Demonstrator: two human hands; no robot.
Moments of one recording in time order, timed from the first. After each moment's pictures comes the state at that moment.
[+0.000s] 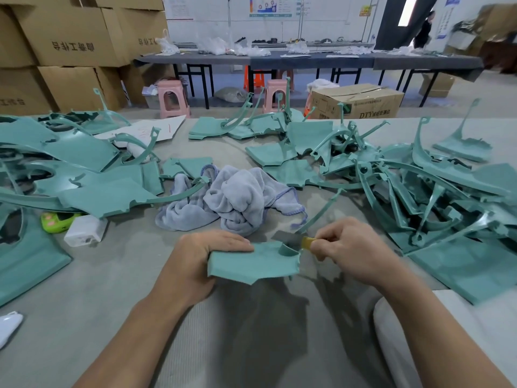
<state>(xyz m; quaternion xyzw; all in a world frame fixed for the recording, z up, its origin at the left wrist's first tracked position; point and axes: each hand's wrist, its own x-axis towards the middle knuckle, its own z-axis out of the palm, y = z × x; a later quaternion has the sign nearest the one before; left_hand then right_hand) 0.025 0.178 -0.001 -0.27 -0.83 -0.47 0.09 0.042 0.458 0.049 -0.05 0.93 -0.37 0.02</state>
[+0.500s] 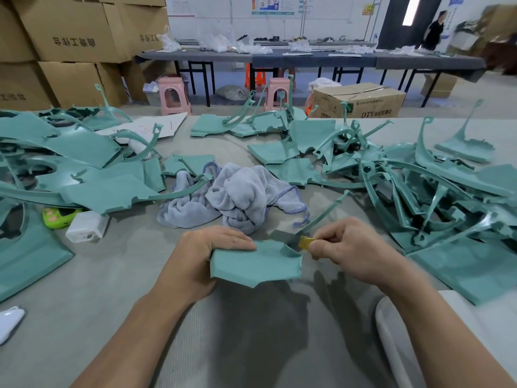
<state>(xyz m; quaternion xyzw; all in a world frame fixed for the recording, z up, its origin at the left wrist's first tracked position) 0.034 0.189 0.009 -0.26 -0.83 -0.49 0.10 0.040 0.461 0.048 -0.09 0.92 -0.38 0.04</state>
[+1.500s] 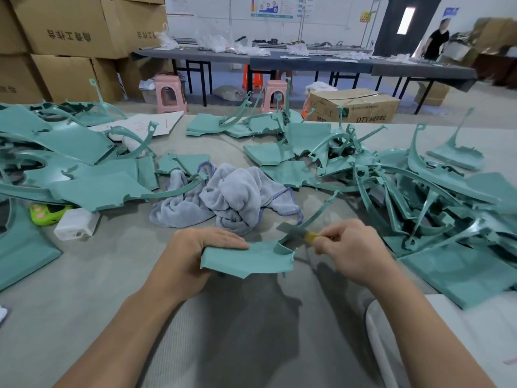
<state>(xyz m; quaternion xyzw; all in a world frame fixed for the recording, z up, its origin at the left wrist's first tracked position) 0.036 0.183 0.017 -0.26 -0.85 -0.44 0.11 0.036 0.466 0.038 0.07 0.95 -0.30 -0.04</state>
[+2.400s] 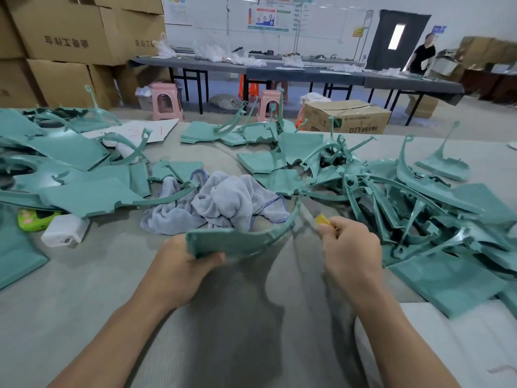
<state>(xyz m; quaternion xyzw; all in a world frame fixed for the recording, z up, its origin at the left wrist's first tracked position) 0.035 0.189 0.014 -0.13 -0.83 -0.53 0.10 0.031 0.459 0.027 0.15 0.92 -0.30 -0.20</state>
